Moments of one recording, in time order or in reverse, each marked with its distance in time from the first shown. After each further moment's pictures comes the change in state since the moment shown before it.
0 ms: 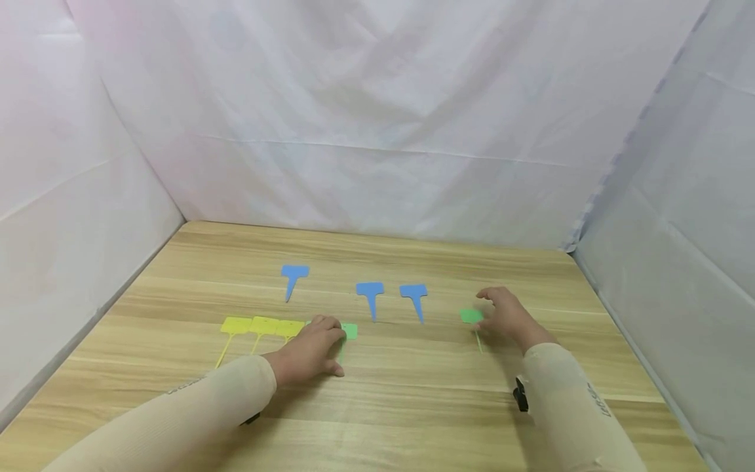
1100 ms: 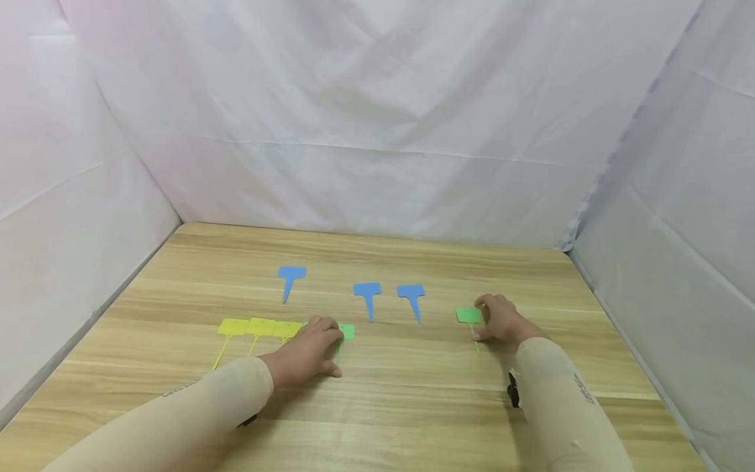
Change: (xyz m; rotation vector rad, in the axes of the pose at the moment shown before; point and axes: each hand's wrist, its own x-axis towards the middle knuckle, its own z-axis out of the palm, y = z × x) left_hand -0.001 0.001 0.000 -0.005 0.011 -0.001; right_hand 0.002 0.012 0.007 -0.026 -0.111 0.063
